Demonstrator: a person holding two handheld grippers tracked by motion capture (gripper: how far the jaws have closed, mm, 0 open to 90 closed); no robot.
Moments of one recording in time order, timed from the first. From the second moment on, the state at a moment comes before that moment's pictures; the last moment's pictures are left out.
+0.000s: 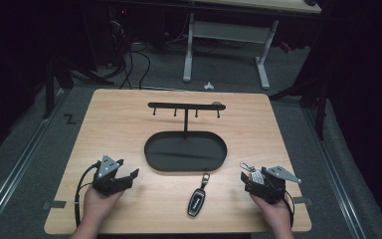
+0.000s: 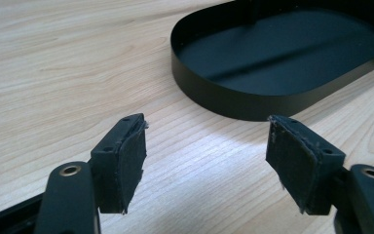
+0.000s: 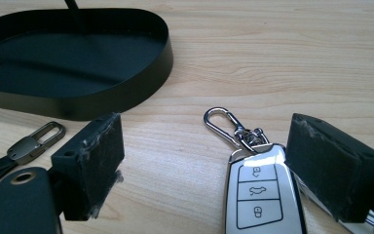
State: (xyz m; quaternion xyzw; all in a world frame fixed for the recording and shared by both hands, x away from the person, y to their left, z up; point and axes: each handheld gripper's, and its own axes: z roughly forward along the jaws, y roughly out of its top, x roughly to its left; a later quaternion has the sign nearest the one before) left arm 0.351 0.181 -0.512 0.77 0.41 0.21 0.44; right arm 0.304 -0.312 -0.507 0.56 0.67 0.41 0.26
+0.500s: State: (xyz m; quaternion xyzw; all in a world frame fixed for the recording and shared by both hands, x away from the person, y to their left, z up) left arm 0.354 0.166 -0.514 0.79 0.38 0.20 0.44; right arm 0.296 -0.310 -0.504 0.55 0.68 0.41 0.25
